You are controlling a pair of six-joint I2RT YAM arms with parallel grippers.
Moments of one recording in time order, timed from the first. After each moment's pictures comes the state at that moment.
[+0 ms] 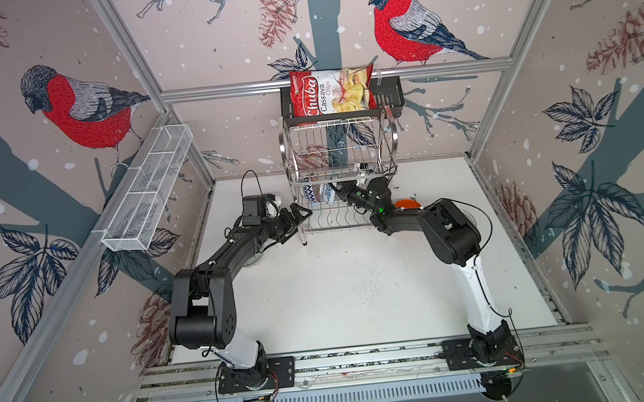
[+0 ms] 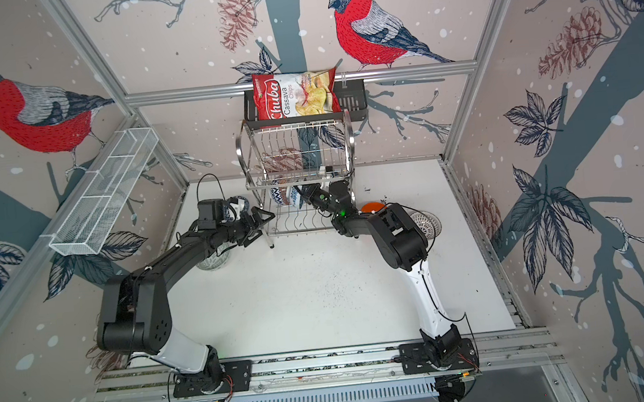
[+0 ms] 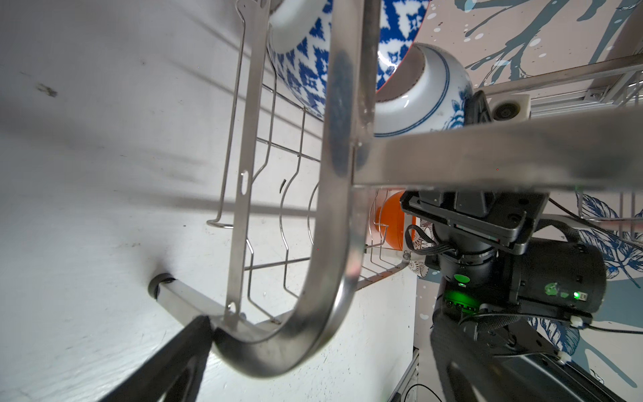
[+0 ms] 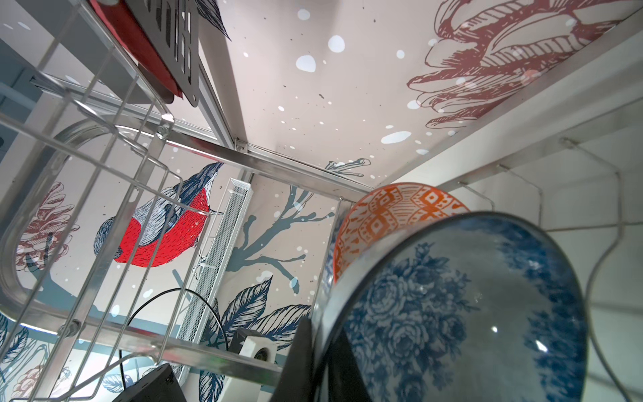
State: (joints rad) left arm -0.10 1.59 0.97 -0.13 0.70 -0.72; right arm 0.57 2.30 1.43 0.97 -0.42 1.24
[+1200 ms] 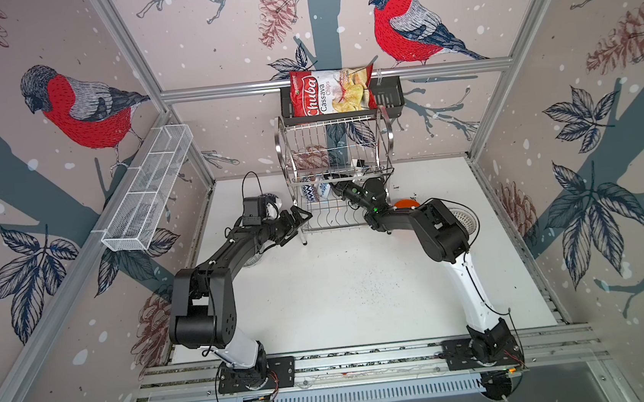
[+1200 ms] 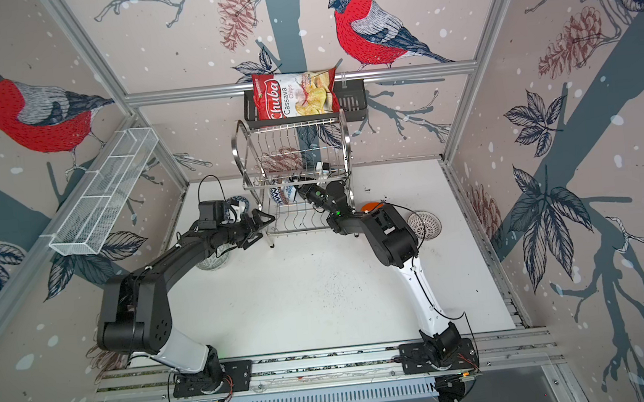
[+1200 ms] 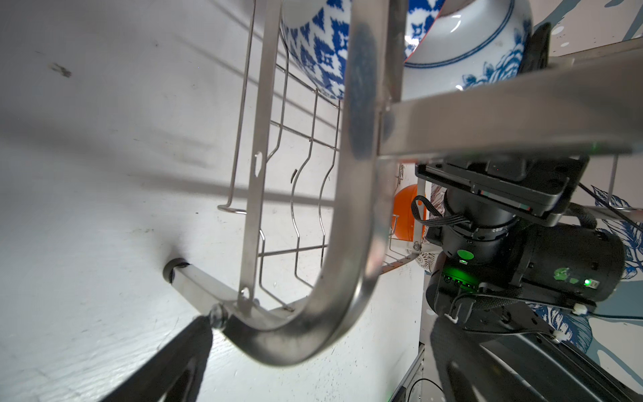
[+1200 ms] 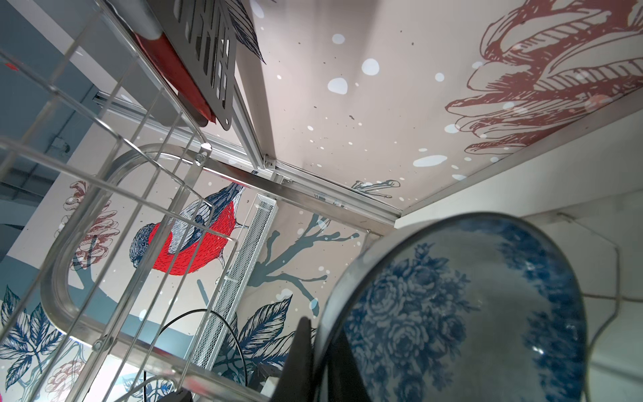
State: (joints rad) left arm -0.10 1.59 0.97 -0.18 0.70 -0.70; right arm 0.58 2.42 1.56 1.08 -0.39 1.30
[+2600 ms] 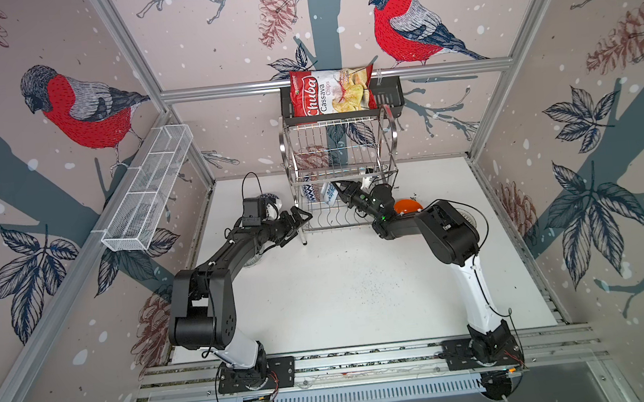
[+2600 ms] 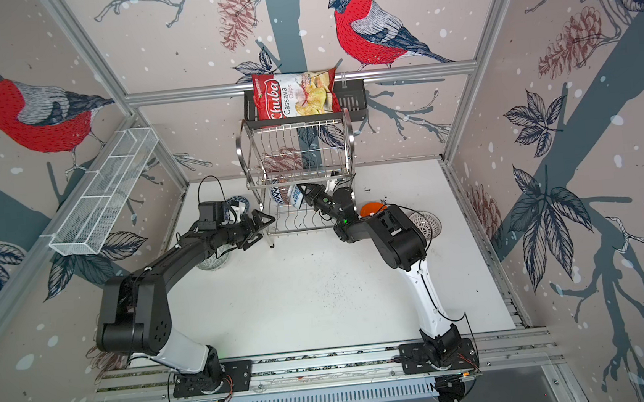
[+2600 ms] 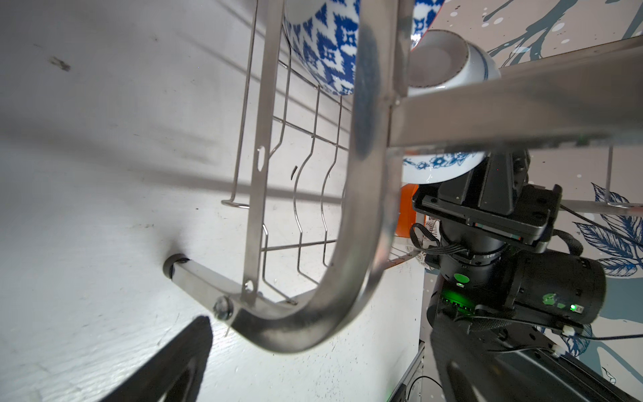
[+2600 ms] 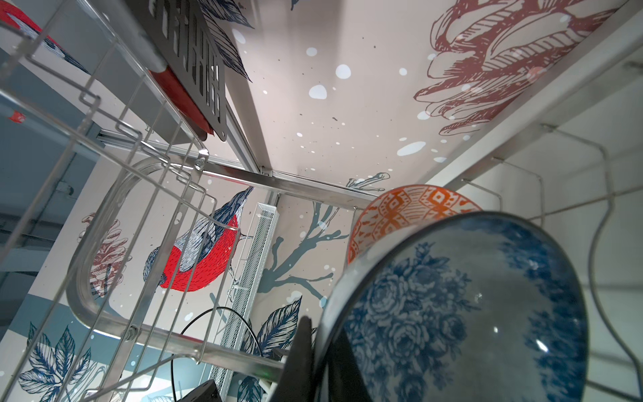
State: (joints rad) left arm -0.10 1.59 0.97 -0.18 0.70 -0.69; right arm 0.58 2.30 1.34 1.15 -0.34 1.39
